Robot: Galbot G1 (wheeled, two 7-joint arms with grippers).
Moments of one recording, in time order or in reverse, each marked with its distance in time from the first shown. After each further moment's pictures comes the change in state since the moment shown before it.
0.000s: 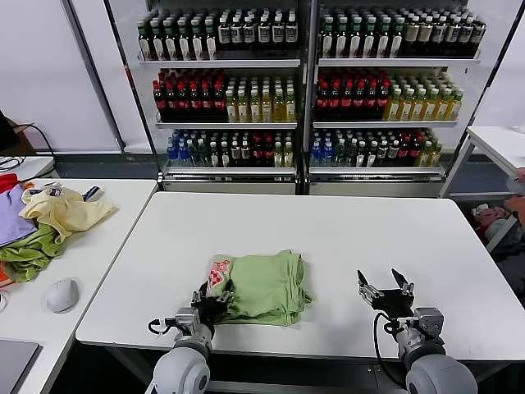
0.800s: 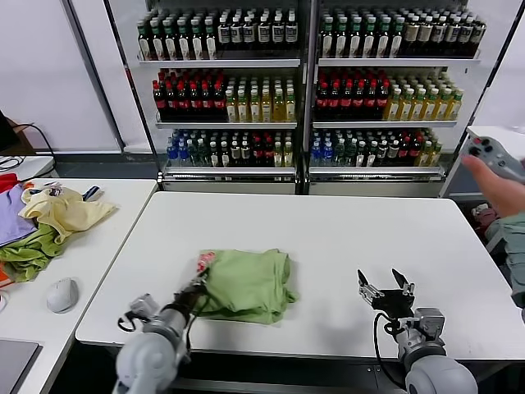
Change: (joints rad) left arm -0.004 0.014 -0.243 -0.087 -0.592 0.020 0.010; right arm 0.006 0.009 -0.004 0.001 0.001 -0.001 0.003
